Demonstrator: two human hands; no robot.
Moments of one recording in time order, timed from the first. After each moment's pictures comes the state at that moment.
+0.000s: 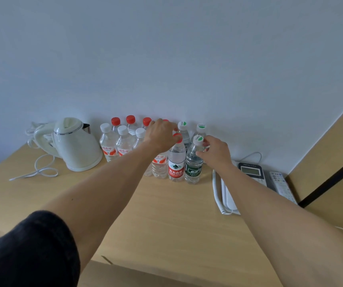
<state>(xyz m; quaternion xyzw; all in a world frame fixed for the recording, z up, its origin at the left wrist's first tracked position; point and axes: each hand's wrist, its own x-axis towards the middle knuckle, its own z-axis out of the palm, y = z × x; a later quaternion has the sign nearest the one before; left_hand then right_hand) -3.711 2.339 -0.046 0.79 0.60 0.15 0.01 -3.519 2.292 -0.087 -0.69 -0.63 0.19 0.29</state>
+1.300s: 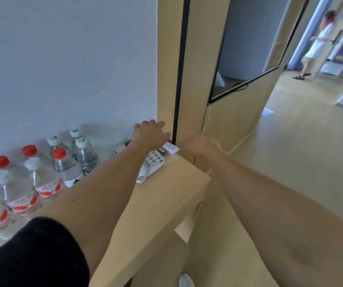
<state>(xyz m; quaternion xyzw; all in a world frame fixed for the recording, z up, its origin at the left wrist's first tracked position) -3.524 2.200 -0.029 0.98 0.21 0.04 0.04 -3.438 2.036 -0.039 -0.94 -0.29 0.09 0.12</state>
